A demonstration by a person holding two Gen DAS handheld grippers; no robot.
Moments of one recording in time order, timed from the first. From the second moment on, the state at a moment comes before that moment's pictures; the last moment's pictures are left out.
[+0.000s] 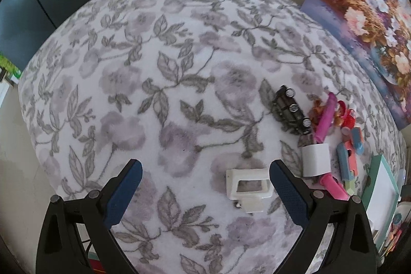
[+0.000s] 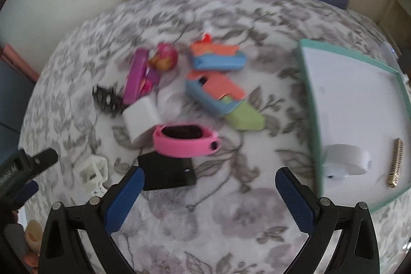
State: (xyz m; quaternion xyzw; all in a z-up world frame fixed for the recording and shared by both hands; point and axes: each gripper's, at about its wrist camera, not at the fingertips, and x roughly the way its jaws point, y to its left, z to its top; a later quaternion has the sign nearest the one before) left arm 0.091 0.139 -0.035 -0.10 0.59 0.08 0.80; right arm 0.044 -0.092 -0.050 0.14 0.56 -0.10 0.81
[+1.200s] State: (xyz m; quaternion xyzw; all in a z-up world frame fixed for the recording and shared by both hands) left arm 0.116 0.089 -0.088 -0.07 0.65 0.02 0.76; right arm 0.083 -0.062 -0.101 0.08 0.57 -0.11 0.81
